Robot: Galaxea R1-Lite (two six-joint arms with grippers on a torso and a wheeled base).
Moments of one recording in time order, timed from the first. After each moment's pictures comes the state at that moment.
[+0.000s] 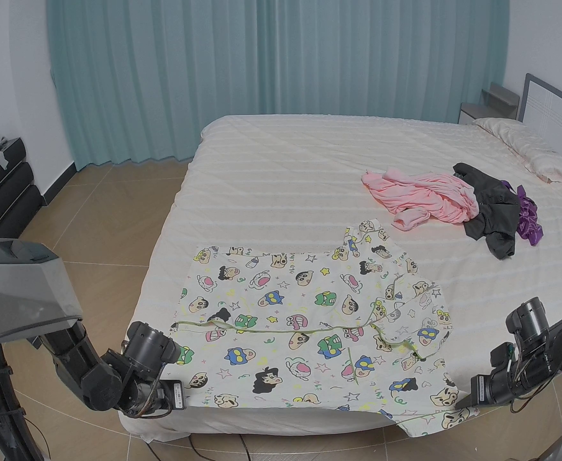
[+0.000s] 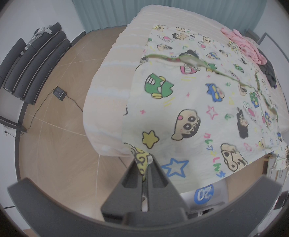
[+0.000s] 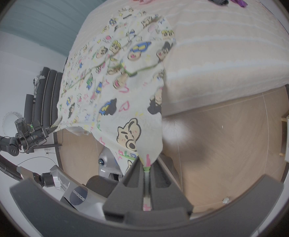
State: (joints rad) left arm -0.42 2.07 -0.46 -0.48 0.22 -0.53; right arm 0.13 1.72 -0.33 -0.17 0.26 0.32
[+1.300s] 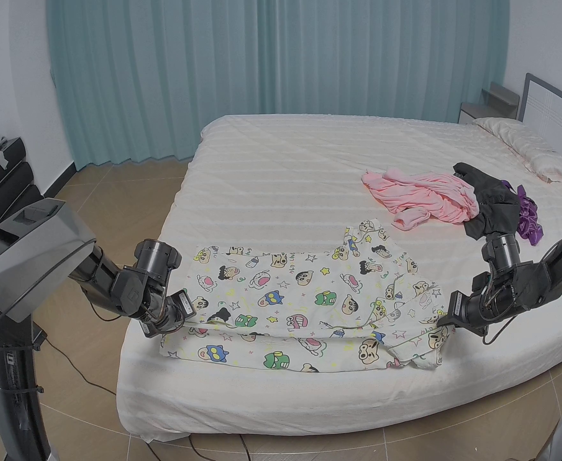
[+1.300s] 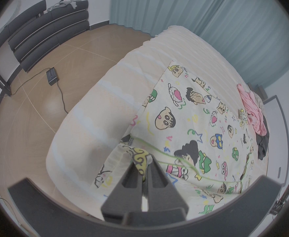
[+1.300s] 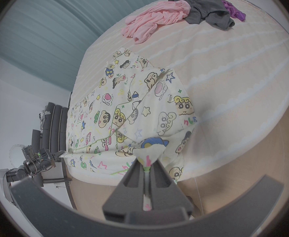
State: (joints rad) left arm -0.22 2.29 -1.14 -0.15 0.08 -0.73; right arm 0.06 2.04 -0.83 -0.23 0.26 0.49
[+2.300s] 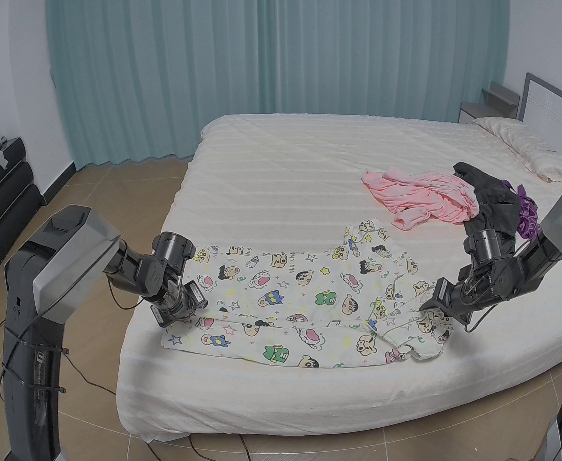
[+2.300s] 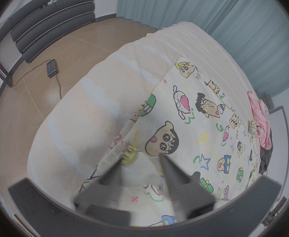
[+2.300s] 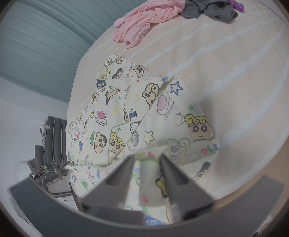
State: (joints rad) left arm -0.21 2.47 -1.46 0.05 0.08 -0.79; right arm 0.06 2.22 -1.01 -0.28 0.25 0.62
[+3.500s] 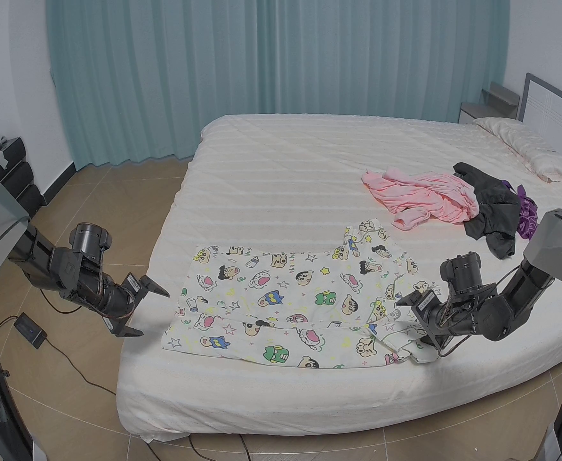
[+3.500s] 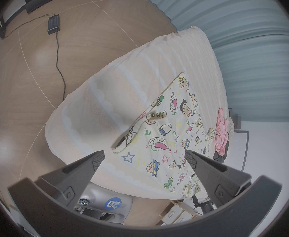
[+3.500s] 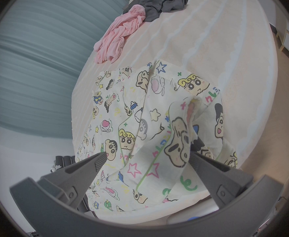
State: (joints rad) left arm 0.03 2.11 -1.04 -0.03 -0.40 -0.86; right arm 0.26 2.19 -0.76 -0.60 0.00 1.12
